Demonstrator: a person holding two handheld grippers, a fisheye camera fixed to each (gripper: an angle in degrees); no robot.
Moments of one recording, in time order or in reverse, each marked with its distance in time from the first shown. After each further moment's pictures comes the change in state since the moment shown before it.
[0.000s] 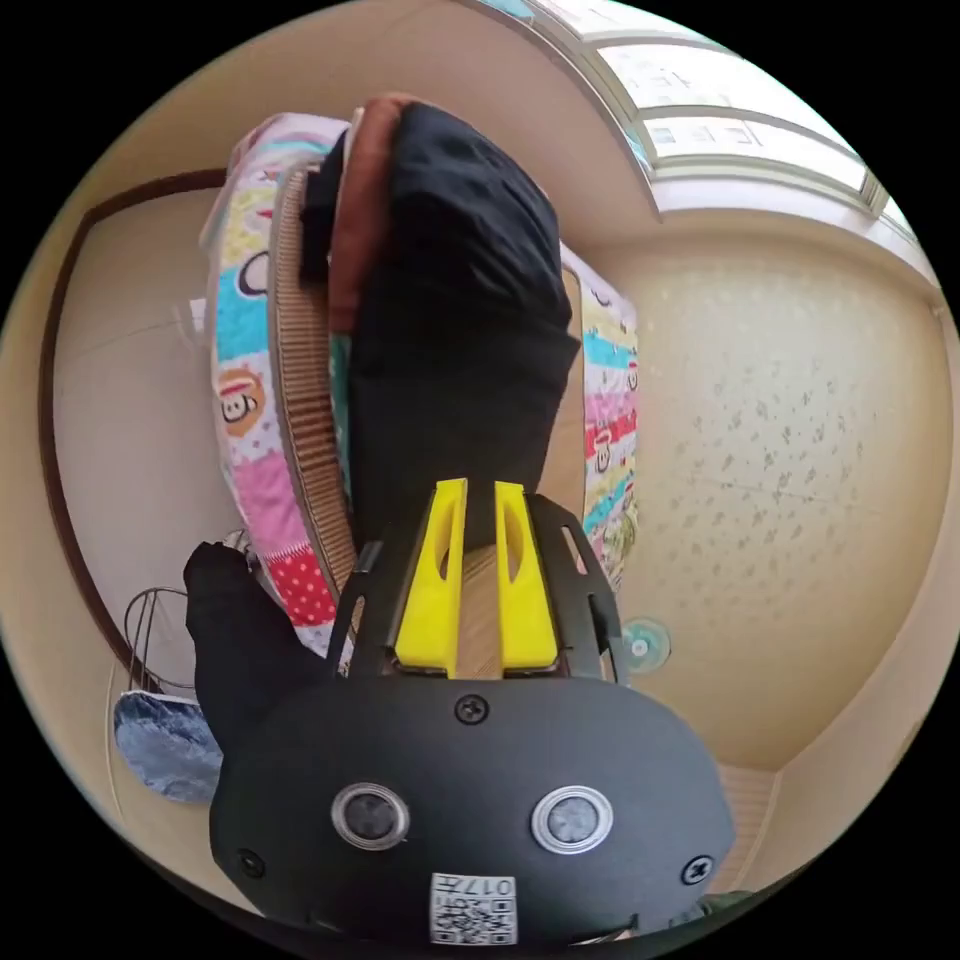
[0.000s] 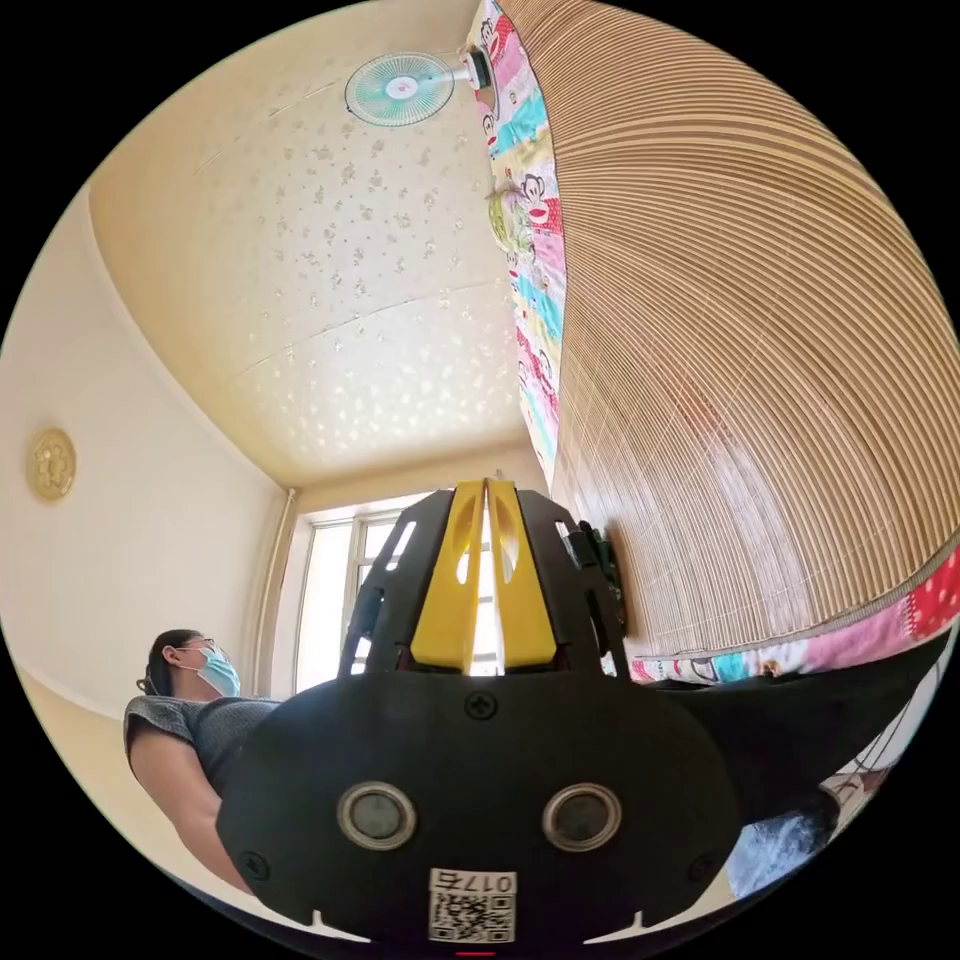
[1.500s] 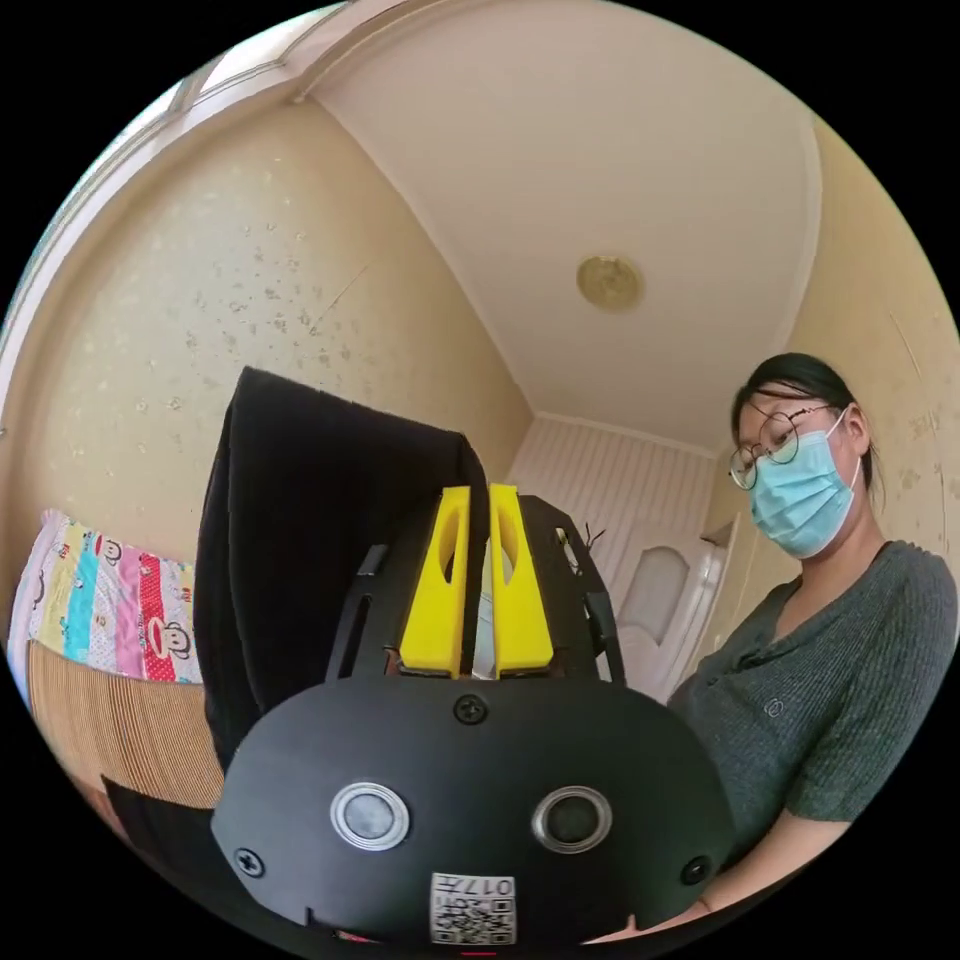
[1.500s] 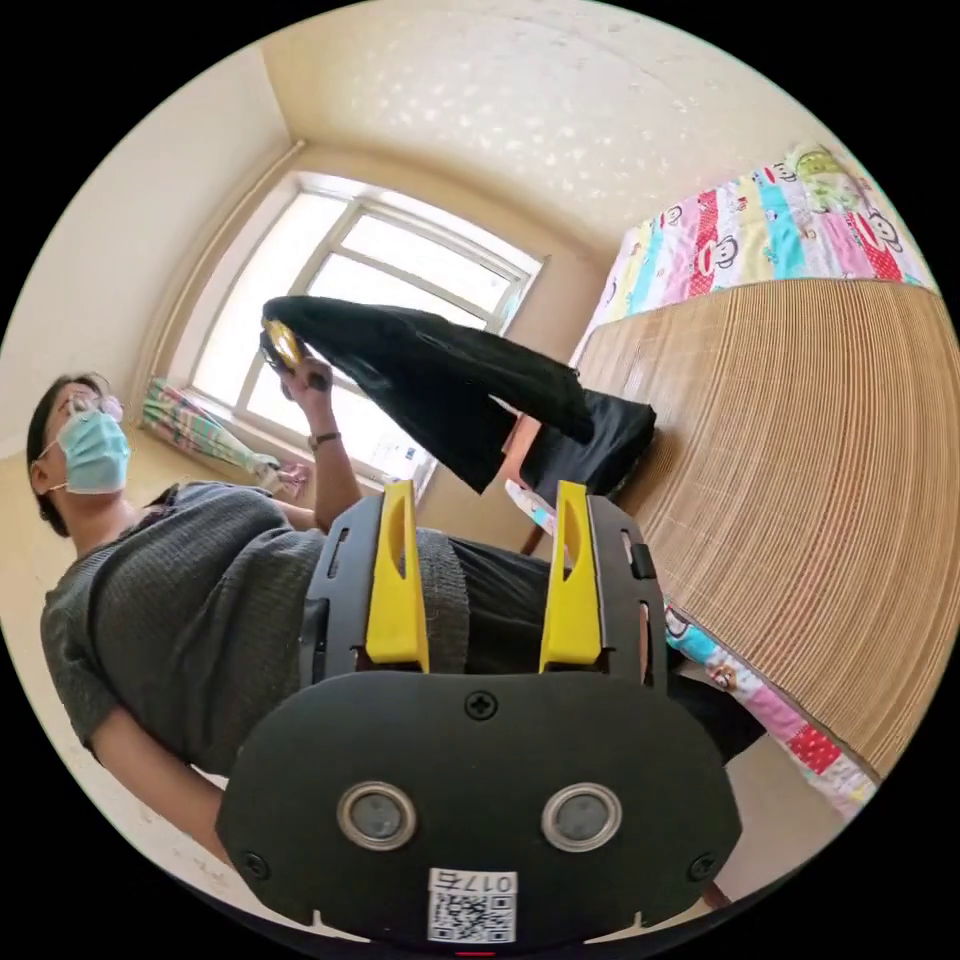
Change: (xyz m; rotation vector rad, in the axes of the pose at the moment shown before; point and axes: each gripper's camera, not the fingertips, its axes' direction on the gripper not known) left arm 0.053 0.434 -0.290 -0.282 1.249 1.419; right arm -0.195 0.064 0.167 -0.777 0.351 -0.643
